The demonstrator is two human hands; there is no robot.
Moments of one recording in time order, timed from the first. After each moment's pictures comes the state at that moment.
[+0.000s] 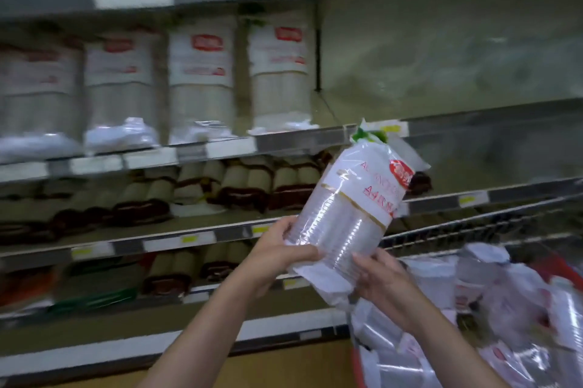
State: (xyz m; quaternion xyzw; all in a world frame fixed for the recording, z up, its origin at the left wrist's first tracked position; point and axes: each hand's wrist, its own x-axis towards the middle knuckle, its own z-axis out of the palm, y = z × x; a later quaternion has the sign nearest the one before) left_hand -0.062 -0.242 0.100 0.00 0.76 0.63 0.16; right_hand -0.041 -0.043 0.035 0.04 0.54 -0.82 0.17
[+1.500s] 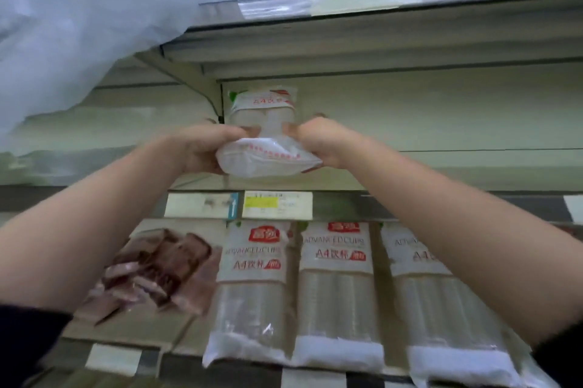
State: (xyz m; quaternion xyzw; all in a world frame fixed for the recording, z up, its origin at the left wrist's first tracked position) left_hand -0.259 -0.870 0.455 -0.03 0.82 0.57 -0.06; right_hand -0.309 -0.698 0.452 -0.25 0.81 -0.53 -0.01
